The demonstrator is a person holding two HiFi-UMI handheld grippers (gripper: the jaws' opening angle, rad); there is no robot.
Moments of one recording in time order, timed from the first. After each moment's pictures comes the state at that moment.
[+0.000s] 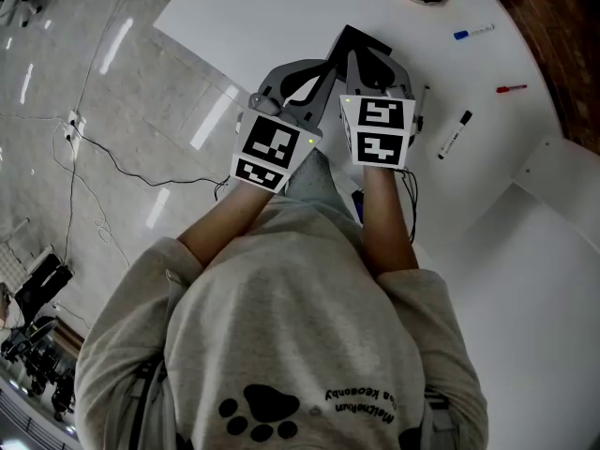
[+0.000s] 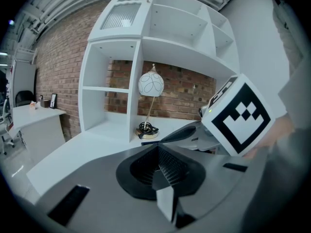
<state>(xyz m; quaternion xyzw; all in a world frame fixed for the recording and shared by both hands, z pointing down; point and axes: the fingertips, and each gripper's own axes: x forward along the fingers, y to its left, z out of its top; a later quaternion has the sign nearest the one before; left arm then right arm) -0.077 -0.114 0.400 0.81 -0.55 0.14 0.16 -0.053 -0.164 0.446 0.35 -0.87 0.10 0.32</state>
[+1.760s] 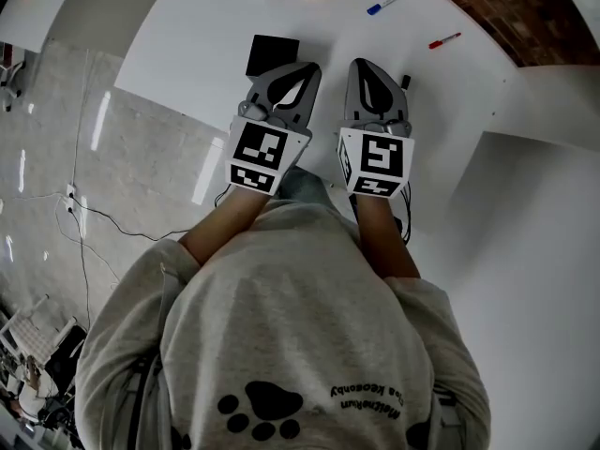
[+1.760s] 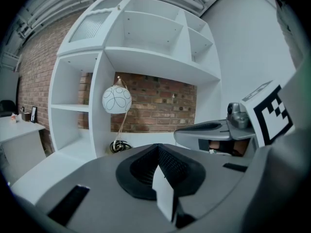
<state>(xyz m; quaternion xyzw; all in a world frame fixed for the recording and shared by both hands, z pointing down) 0.044 -0.119 0.343 0.86 -0.50 0.11 0.10 0.102 -0.144 0.342 0.51 -0.85 0.03 0.14</state>
